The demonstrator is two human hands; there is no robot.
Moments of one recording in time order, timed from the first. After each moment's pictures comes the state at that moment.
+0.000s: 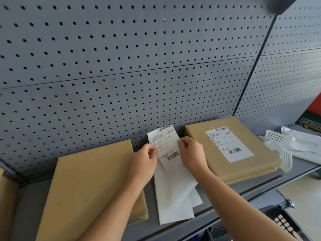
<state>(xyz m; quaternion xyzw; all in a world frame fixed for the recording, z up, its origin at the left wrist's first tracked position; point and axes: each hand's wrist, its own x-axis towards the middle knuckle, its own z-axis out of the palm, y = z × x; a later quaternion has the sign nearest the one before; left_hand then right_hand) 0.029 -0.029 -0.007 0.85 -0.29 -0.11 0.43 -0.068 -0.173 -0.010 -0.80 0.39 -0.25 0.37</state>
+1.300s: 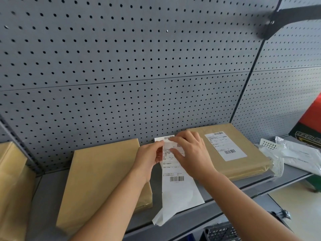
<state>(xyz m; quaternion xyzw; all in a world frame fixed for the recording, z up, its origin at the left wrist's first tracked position) 0.001 -0.006 0.040 0.60 -0.10 -0.34 0.72 -0.111 -0.123 0.040 -0.93 0.16 -0.31 0.07</state>
